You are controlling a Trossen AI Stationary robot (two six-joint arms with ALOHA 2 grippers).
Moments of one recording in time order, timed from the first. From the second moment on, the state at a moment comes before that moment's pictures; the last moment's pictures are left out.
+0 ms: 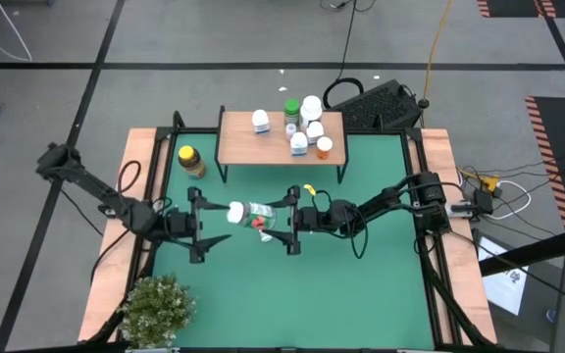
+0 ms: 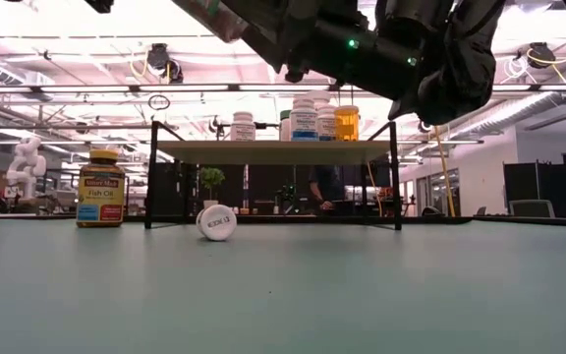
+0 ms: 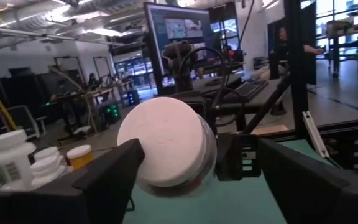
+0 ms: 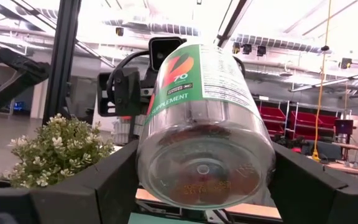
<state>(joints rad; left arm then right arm) -0.53 0.86 0.41 0.61 -0.60 0.29 0.11 2.02 0.87 1.55 0.02 -0.15</state>
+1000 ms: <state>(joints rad) -0.43 0.86 0.41 0.61 -0.54 0.28 0.11 1.99 0.88 1.55 0.00 -0.24</state>
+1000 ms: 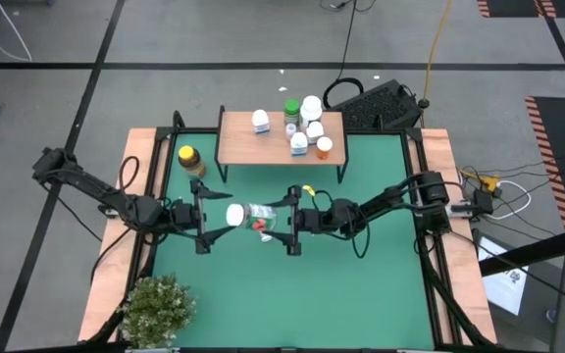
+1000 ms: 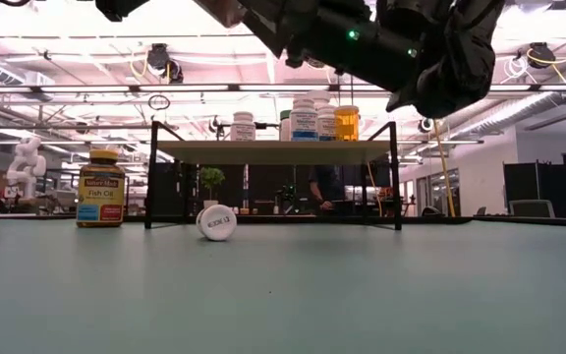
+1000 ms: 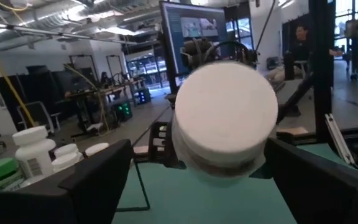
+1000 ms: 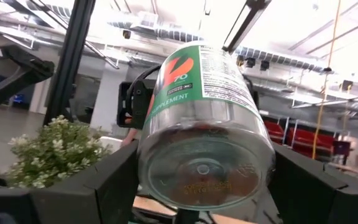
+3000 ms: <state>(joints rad) -0.24 0.94 0.41 0.78 -0.17 0.26 0.11 1.88 0.85 1.37 0.03 -0.25</state>
